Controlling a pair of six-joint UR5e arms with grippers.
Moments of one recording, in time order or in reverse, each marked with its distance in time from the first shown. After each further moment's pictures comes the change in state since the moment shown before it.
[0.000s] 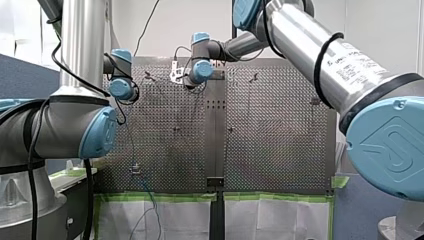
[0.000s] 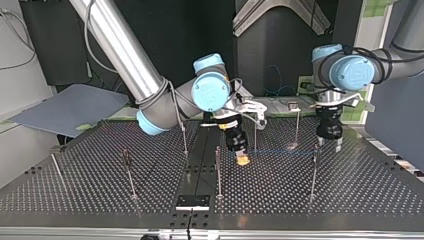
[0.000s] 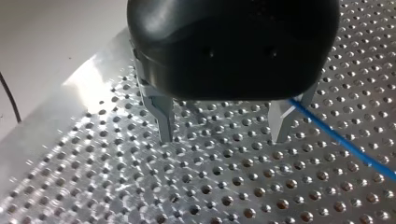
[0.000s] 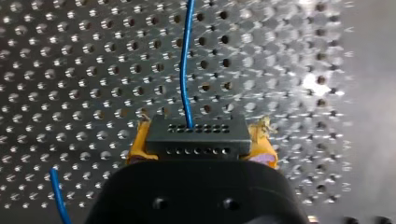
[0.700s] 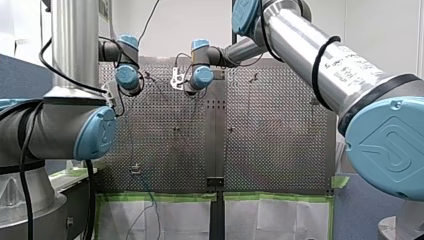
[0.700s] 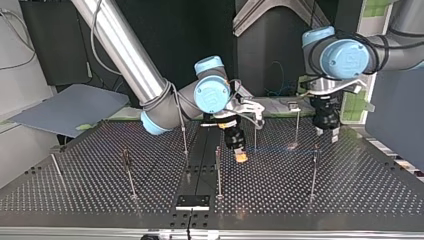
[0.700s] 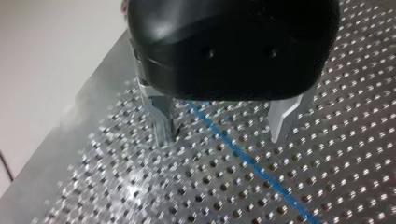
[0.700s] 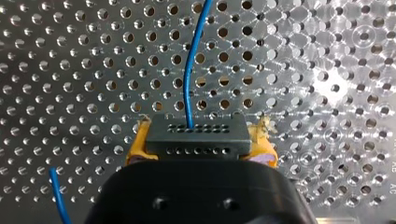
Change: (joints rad) left arm -0.103 0.105 -0.002 -0.174 -0.172 0.167; right arm -0.007 0.028 0.003 0.001 0.002 0.000
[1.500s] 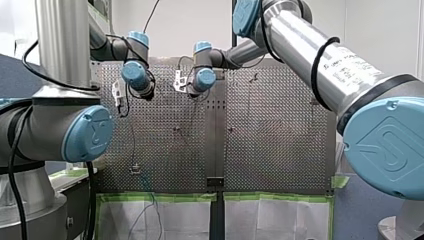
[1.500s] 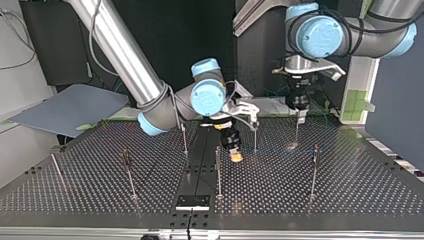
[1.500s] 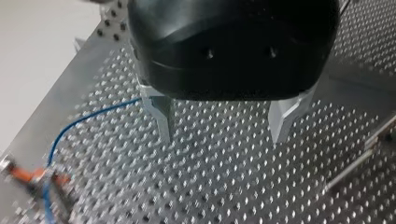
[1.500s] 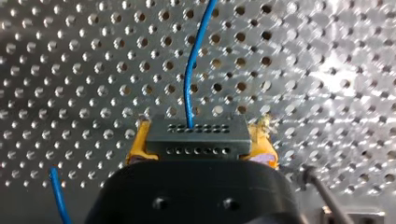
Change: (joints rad) left arm -0.154 0.054 -0.073 -0.074 -0.001 0.163; right arm -0.019 0.003 0.016 0.003 -0.002 0.000
